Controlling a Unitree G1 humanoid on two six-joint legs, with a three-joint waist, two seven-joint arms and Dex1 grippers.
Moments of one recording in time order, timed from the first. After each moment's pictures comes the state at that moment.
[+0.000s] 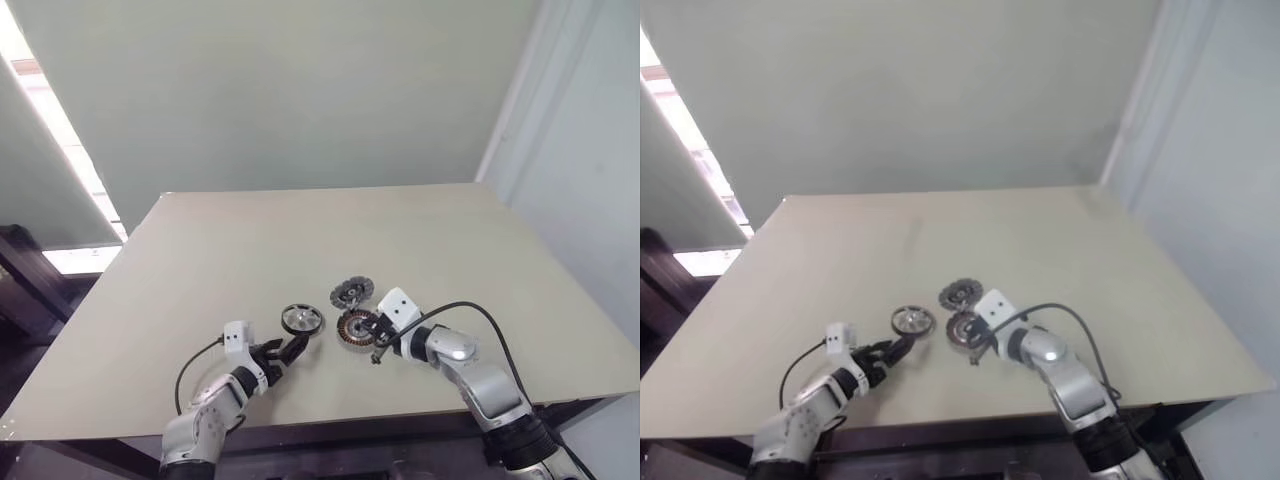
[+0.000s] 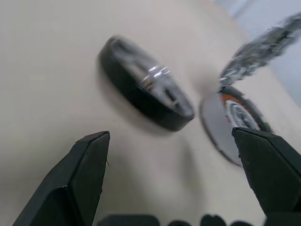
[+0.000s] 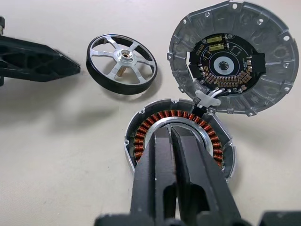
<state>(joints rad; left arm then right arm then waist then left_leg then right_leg) -0.04 0.15 0.21 0.14 -0.56 0.58 -0.49 -0.25 -0.28 0.33 -0.08 0.04 0.48 0.58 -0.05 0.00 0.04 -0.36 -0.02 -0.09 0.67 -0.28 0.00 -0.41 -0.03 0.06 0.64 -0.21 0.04</state>
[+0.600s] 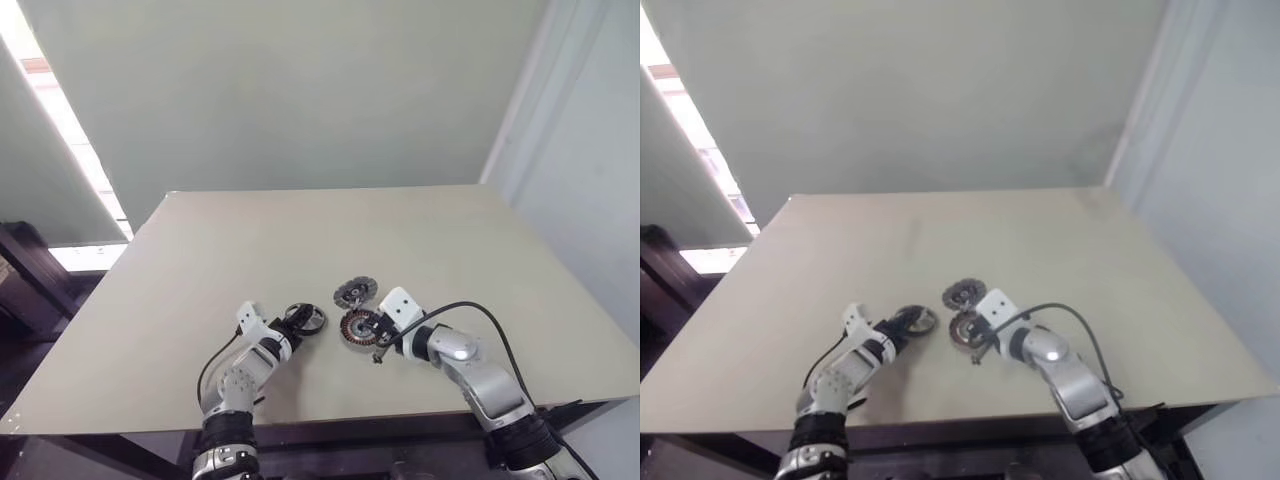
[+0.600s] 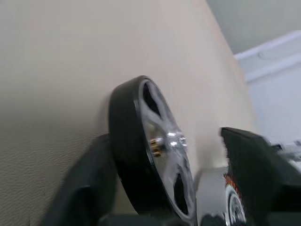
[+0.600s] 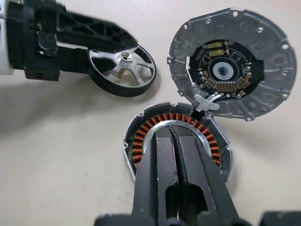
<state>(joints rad) -0.31 -0.04 0.41 0.40 -0.67 0.62 -0.21 -0.25 -0.29 0.33 -0.09 0.04 0.48 0.56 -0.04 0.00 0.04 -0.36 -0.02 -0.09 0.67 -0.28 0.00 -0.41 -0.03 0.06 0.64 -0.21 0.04</state>
